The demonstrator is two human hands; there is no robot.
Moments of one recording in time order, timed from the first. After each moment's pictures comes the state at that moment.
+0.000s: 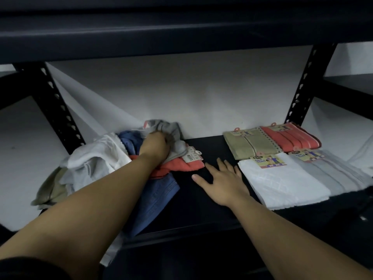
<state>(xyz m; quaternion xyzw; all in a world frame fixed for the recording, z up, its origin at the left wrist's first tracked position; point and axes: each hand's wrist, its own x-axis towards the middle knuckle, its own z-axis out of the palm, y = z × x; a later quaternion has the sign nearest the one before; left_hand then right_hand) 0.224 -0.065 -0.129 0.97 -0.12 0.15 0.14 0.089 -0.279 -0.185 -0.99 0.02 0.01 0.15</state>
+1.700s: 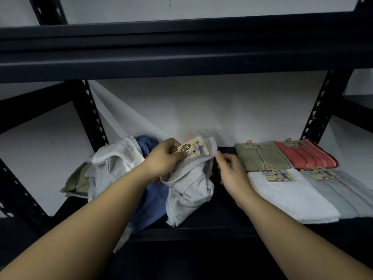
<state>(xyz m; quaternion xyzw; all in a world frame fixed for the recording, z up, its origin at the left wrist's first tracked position) 0.121 -0.059 -0.082 0.85 -0.09 0.02 0.51 0.087 -0.276 -0.137 -0.77 0.06 -0.08 0.63</state>
